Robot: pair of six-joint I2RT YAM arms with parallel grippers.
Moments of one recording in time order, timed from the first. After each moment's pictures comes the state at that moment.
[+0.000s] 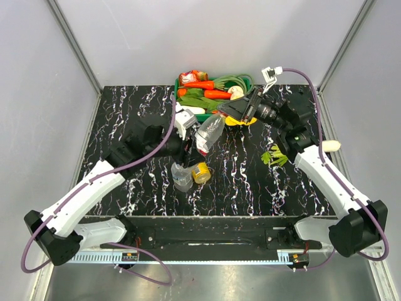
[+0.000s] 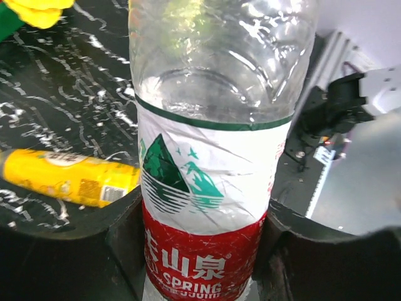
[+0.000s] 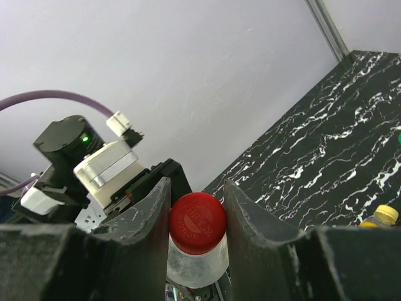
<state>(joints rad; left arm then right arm) -0.72 1.11 1.20 -0.55 0.37 -0.14 0.41 1.25 1.14 0.34 -0.68 0.87</state>
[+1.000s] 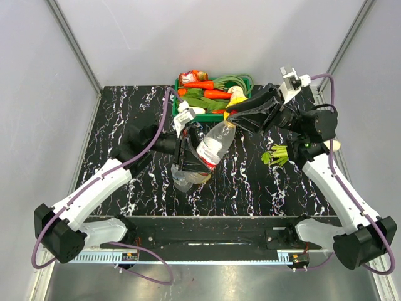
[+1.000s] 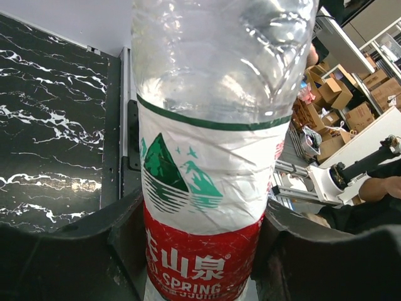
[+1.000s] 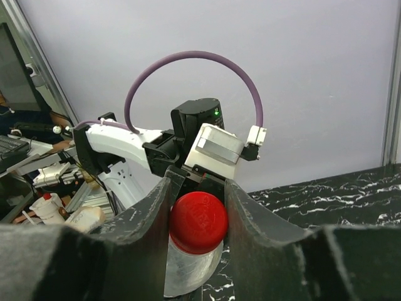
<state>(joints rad) -0.62 1.15 1.04 0.09 1.18 -0.61 0.39 1.14 1.12 0.78 -0.97 0.87</state>
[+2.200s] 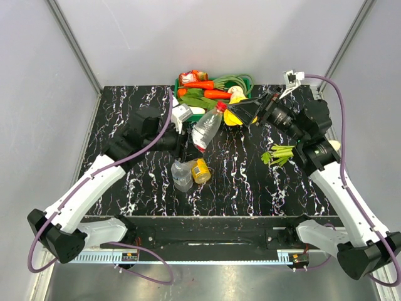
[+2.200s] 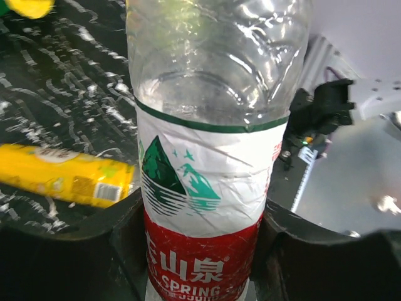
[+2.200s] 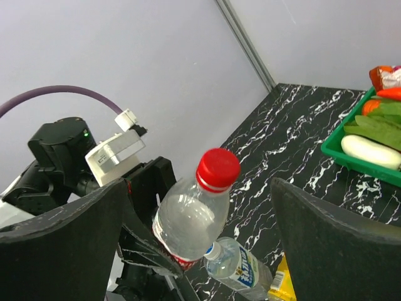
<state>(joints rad) -0.61 1.15 1.22 -0.55 0.59 -0.18 0.40 1.04 1.17 0.08 -0.47 0.68</state>
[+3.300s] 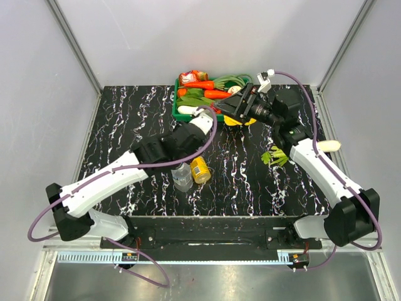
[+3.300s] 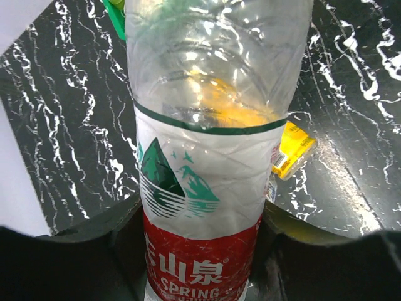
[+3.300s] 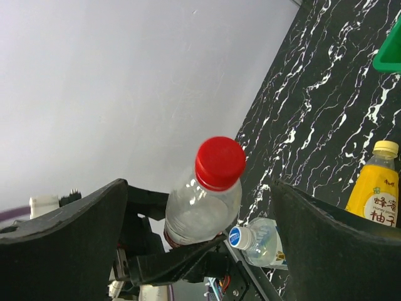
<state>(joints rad) -1.00 1.32 1.45 -0.93 -0.57 -0.12 0.38 1.33 1.17 0.17 -0.60 1.00</state>
